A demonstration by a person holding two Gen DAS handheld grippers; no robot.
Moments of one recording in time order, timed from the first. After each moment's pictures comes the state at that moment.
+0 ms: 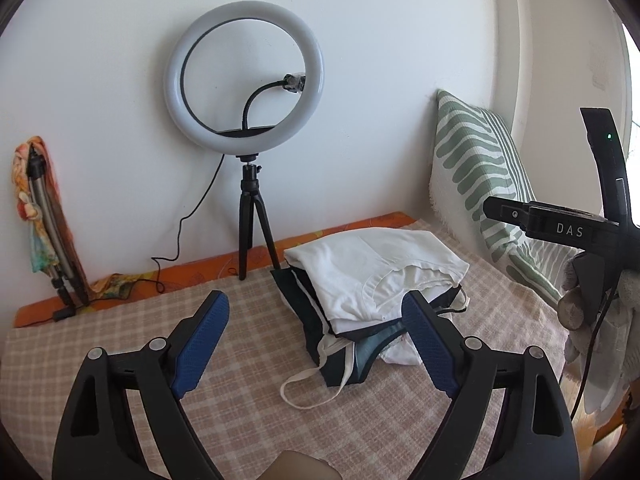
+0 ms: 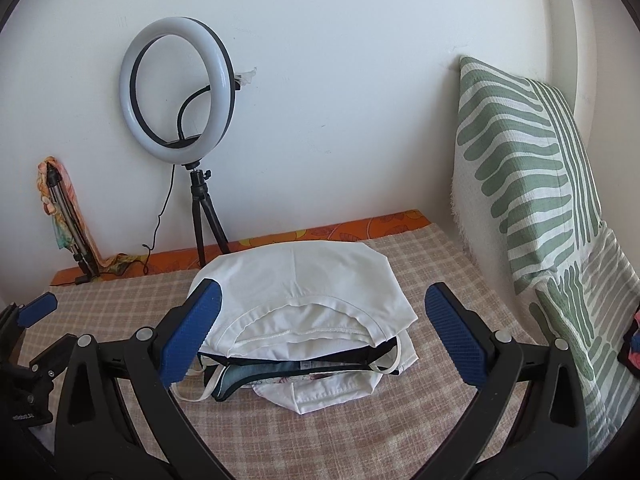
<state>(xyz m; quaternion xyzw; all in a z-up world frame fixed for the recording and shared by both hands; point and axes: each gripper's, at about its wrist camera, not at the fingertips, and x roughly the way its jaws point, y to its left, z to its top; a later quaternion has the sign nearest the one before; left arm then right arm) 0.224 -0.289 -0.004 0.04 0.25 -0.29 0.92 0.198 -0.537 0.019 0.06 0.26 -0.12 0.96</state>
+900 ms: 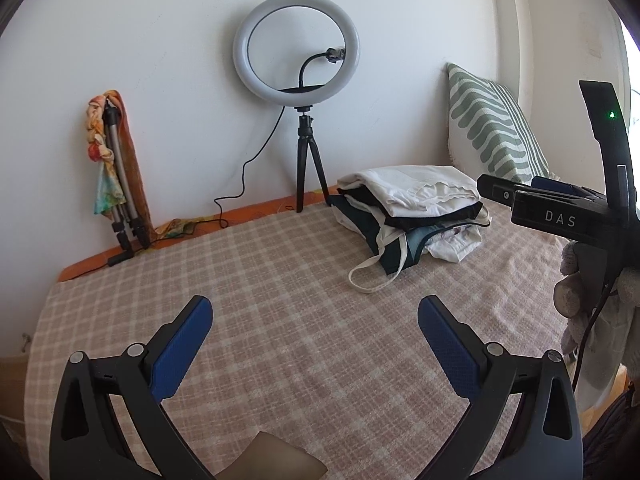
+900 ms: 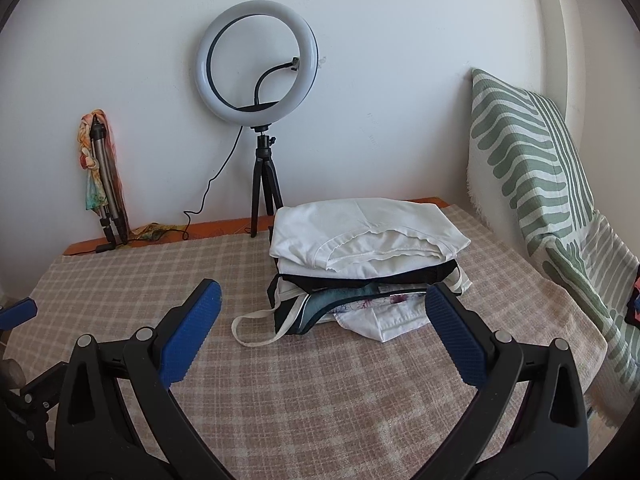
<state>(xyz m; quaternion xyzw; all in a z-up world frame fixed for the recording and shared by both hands) 0.146 -0.182 -0.066 0.07 0.26 -0.26 0.93 0.125 -0.397 -0.050 0.04 0.22 -0.13 0.96</state>
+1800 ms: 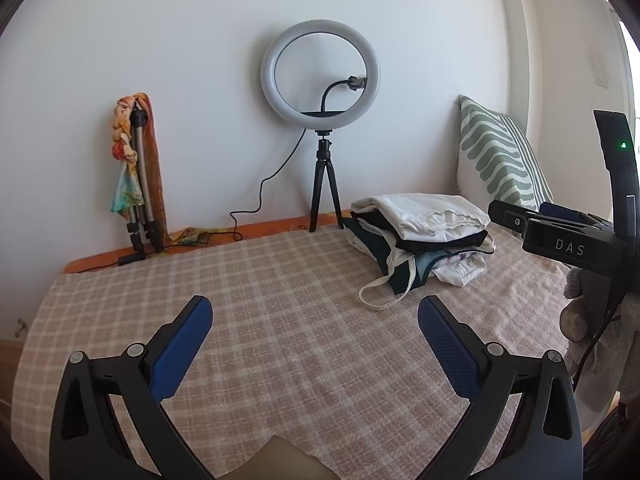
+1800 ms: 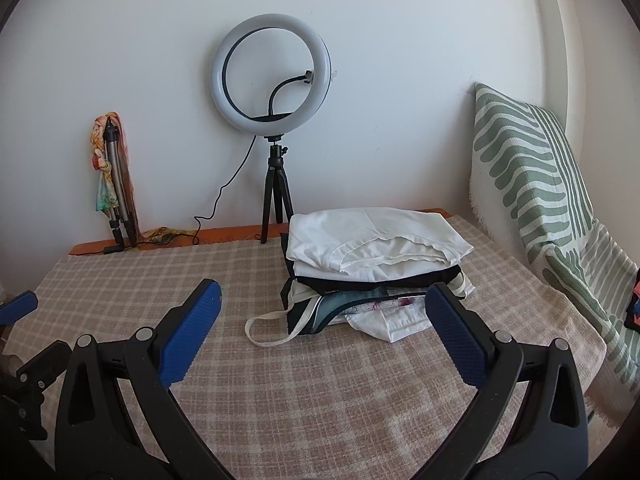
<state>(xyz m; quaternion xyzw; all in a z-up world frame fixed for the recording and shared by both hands) 0.138 -0.154 -0.063 0.03 0.22 -0.24 0.94 0.109 -0.374 -0.046 0.03 0.20 -0.13 0.97</state>
